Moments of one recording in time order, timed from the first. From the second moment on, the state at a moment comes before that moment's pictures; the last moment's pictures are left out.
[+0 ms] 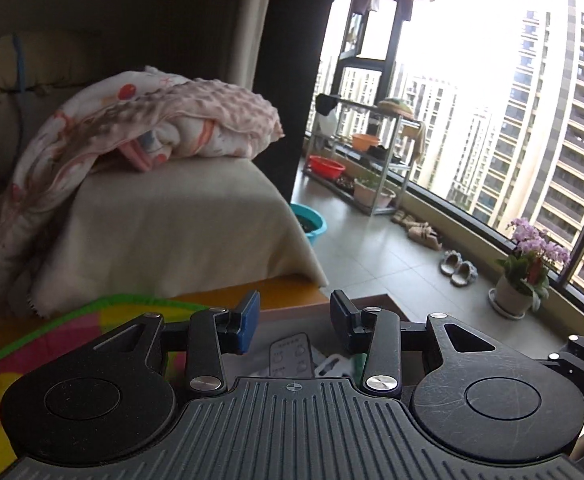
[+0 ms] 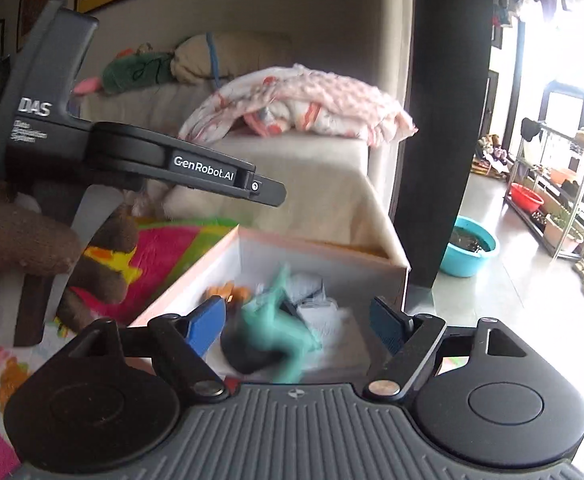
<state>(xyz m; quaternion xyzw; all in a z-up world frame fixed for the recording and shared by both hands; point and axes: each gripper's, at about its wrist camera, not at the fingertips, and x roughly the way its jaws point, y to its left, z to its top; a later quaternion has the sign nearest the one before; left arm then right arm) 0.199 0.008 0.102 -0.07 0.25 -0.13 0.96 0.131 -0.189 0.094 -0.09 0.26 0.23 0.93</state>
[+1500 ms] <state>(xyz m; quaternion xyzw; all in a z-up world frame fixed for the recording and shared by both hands) 0.030 0.044 0.017 -0.03 0.36 -0.09 0.93 0.029 -0.222 0.023 -0.02 0.34 0.33 0.88</state>
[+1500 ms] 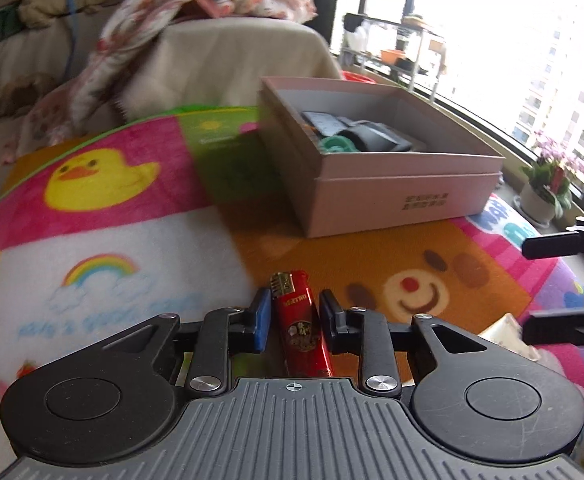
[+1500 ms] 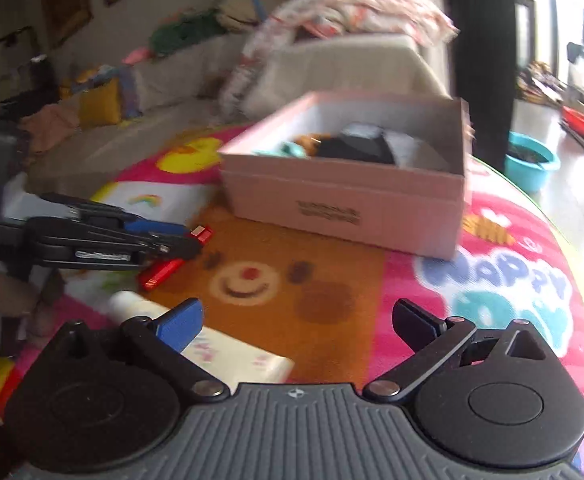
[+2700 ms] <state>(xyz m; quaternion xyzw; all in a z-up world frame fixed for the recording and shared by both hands) -0.005 0.032 0.014 -0.02 0.36 -0.09 0.93 0.021 -0.196 0.009 -0.09 0.37 0.33 0.86</state>
